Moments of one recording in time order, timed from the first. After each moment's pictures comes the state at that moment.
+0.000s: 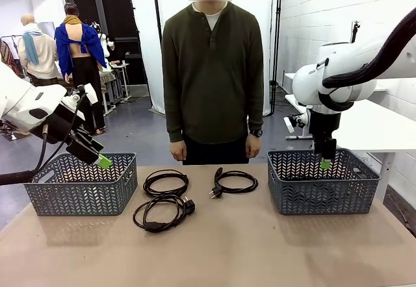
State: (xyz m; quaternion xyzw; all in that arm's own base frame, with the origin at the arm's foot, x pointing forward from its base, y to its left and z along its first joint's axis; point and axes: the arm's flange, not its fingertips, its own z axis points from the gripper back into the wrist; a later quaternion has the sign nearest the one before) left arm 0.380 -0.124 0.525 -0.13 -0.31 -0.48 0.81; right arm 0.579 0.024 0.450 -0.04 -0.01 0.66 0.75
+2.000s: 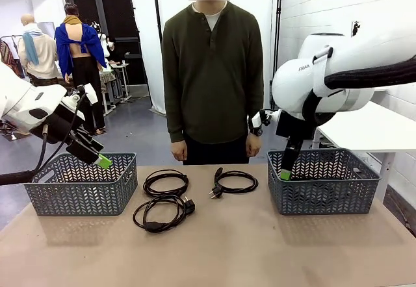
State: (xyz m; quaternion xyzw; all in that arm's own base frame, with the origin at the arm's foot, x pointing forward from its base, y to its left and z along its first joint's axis) left arm 0.380 -0.124 0.525 -0.13 -0.31 -0.48 0.81; right arm 0.450 0.134 0.479 0.00 -0.10 0.52 0.85
